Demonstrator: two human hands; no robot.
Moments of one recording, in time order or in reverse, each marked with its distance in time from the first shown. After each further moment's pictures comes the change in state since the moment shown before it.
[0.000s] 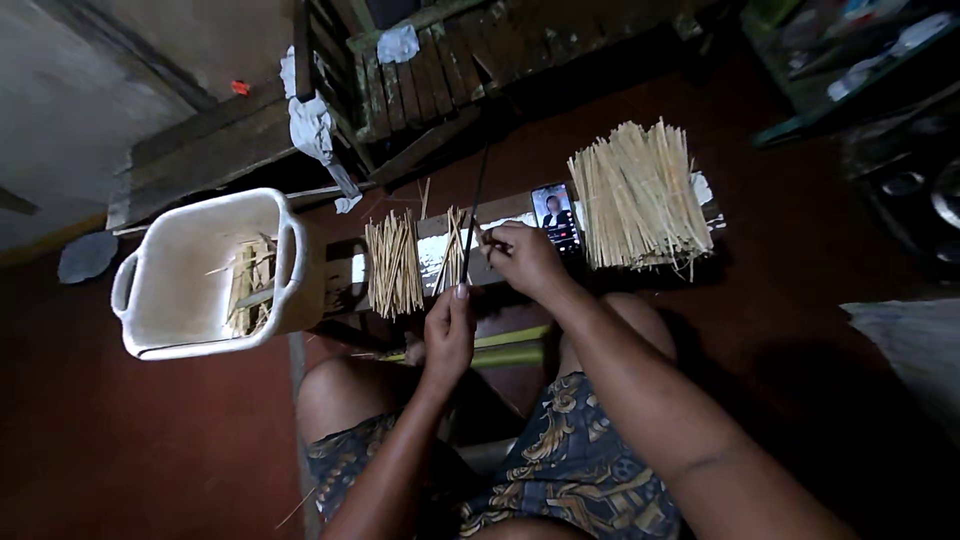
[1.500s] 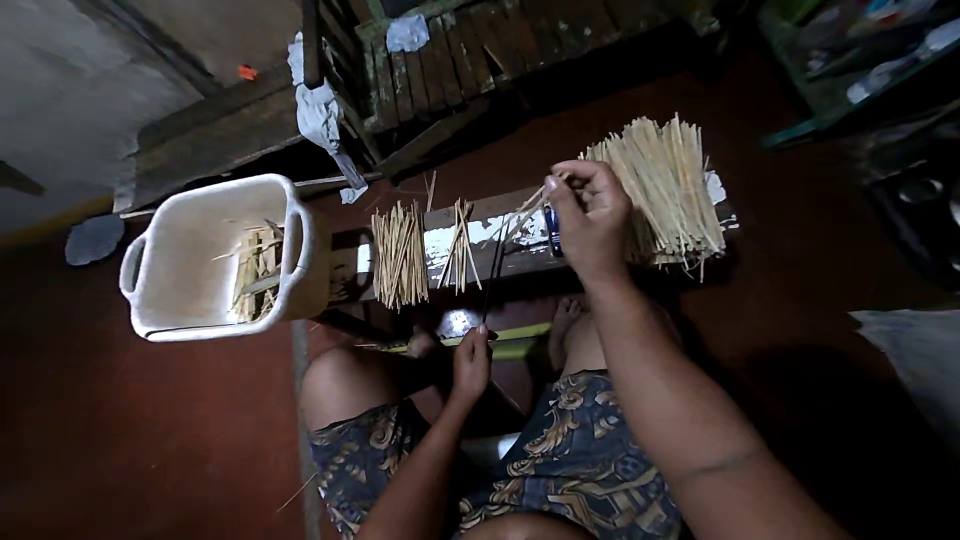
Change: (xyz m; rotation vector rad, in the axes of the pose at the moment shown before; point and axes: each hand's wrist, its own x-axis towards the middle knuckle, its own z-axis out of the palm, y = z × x) left_hand -0.060 -0.115 0.020 0.061 0.007 -0.289; right_hand 0.007 0.000 -0.043 0.451 0.542 -0.190
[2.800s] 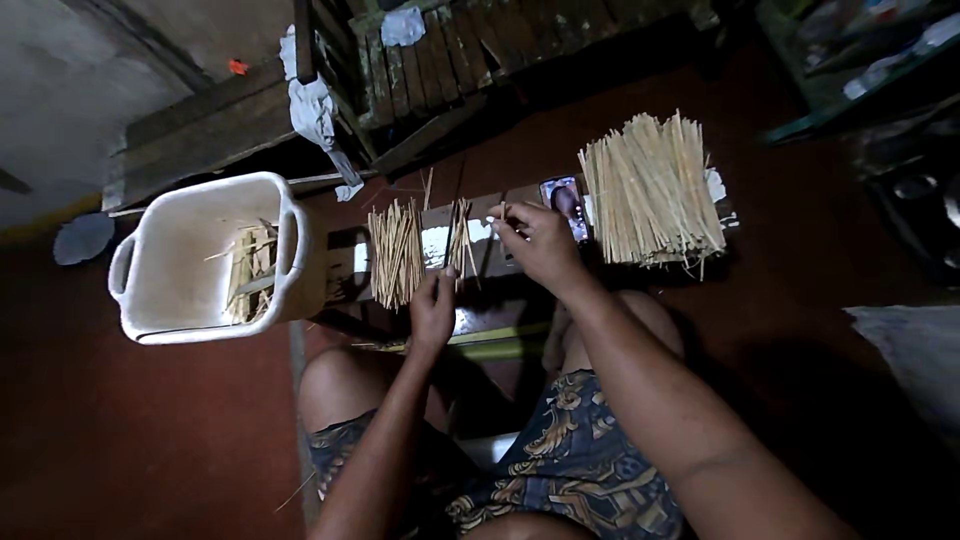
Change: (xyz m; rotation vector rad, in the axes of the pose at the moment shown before) left_hand 0.064 0.097 -0.058 0.176 0.138 0.160; right_hand -0.023 0.021 0.030 -0.261 -0.382 0.156
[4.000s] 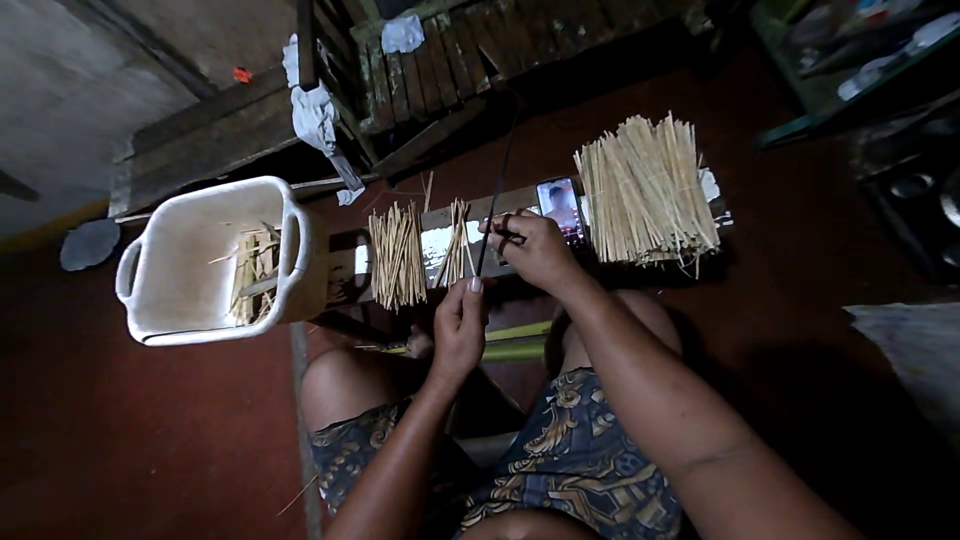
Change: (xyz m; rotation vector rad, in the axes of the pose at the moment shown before) left_hand -0.044 0.053 0.022 -0.268 -0.122 0.180; right_hand -0.006 -0.002 -0.003 -0.007 -0.102 -0.012
